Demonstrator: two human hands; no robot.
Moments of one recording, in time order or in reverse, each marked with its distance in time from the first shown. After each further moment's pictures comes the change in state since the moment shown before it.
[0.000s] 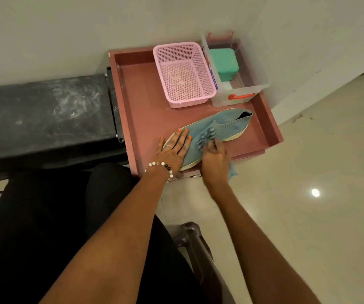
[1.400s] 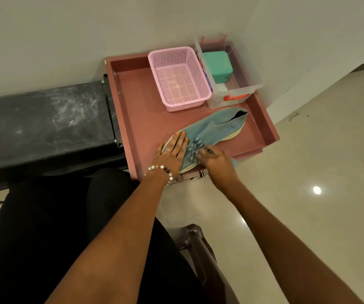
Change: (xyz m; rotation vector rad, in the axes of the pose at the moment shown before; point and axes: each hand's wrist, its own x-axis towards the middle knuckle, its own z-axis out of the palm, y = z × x) left_hand -0.002 0.000 -0.004 -0.045 -0.024 0.013; right_hand -0.003 0.030 -0.015 -0.077 -0.208 -0.295
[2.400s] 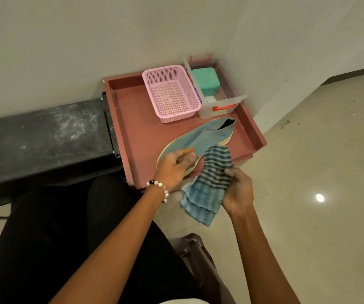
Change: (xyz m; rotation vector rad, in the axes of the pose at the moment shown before) left_hand -0.049 0.042 -0.059 -1.520 0.224 -0.162; right_hand -0.064 -0.003 -0.031 2.493 0.305 0.592
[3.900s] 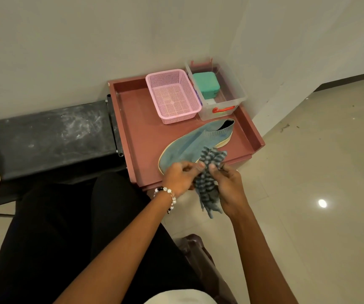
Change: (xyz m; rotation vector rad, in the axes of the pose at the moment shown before) left_hand -0.019 -0.008 0.021 0.133 0.049 -0.099; right_hand -0.022 0.004 0.020 -0.695 0.114 -0.123
